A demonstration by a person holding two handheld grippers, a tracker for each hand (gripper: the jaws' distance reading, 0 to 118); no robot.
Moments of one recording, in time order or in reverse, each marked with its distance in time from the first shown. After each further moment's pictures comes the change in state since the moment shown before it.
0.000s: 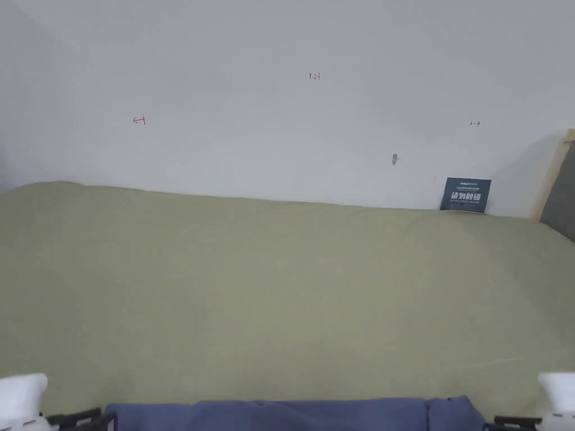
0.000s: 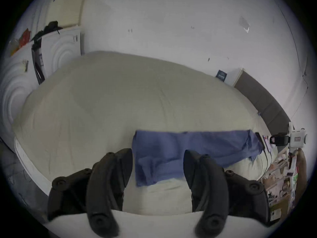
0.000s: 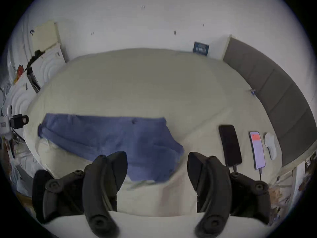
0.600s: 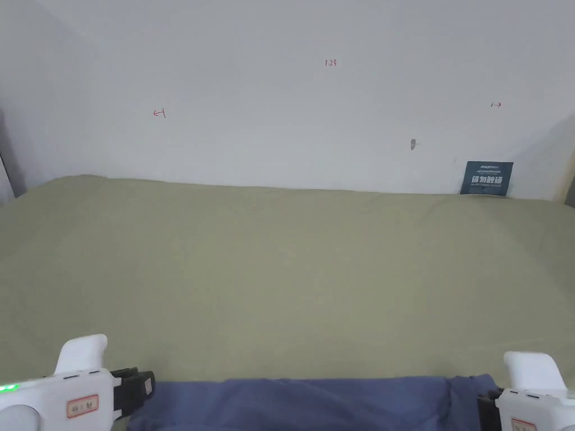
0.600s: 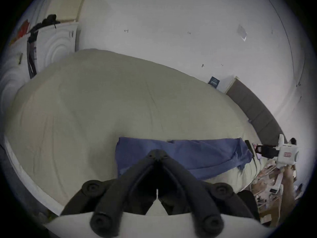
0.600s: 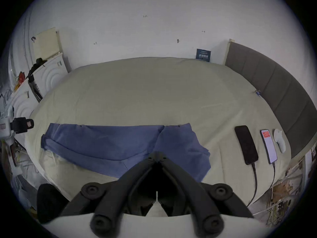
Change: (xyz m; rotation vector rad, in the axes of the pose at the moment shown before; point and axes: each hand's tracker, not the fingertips) left arm -0.022 0.005 -0.033 -0.019 -0.135 0.073; right arm -0.054 -0.014 -0.019 0.062 0.003 -0.037
